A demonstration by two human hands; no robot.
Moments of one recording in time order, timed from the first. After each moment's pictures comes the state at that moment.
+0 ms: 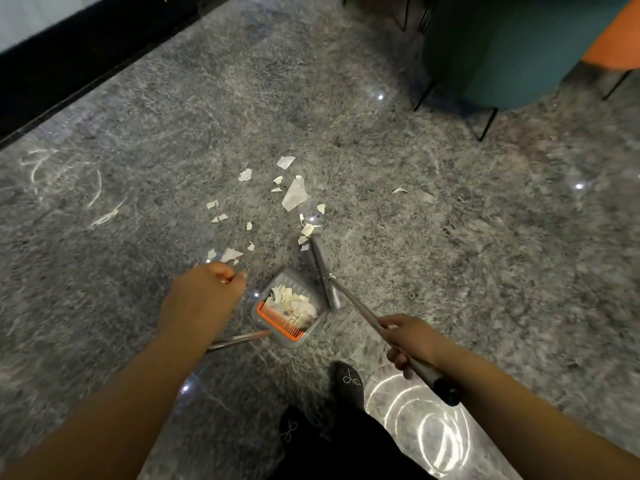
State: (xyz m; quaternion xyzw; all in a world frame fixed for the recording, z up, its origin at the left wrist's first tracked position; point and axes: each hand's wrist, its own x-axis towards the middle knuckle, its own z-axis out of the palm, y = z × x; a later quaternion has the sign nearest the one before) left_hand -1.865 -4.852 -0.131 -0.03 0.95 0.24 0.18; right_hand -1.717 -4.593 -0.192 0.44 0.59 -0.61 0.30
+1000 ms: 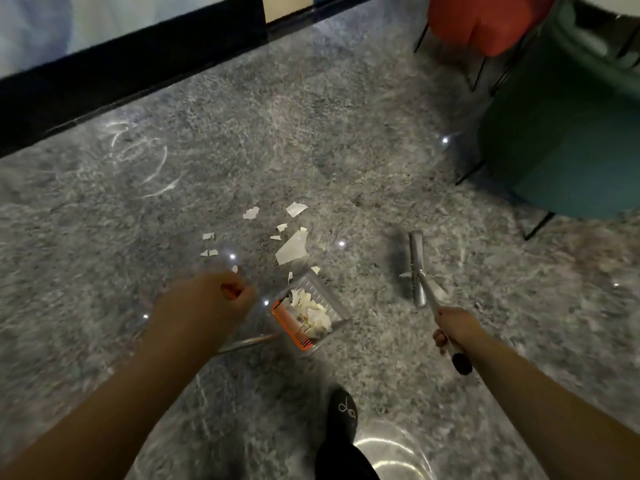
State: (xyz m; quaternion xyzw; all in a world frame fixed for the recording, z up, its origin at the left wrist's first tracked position) left_hand -2.029 -4.581 -0.086 -0.09 0.96 0.22 0.16; right_hand -2.003 -4.213 -0.255 0.48 0.68 -0.50 0.23
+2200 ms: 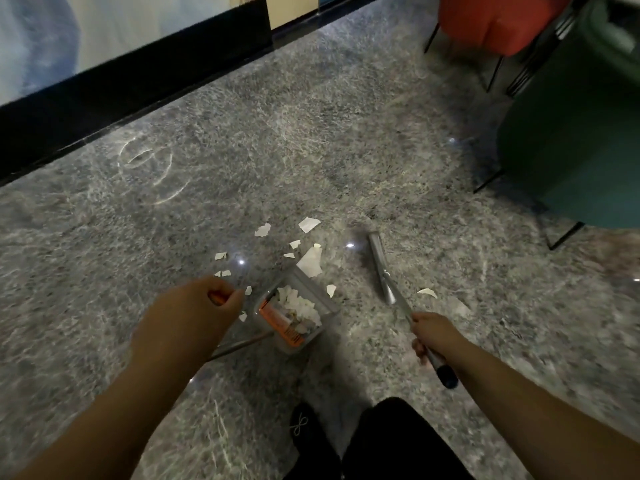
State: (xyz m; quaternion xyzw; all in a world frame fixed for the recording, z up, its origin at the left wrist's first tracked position) left_hand -2.126 -4.621 -0.082 -0.14 0.96 0.22 0.13; right_hand -2.094 -4.290 -0.253 0.39 0.70 -0.53 0.29
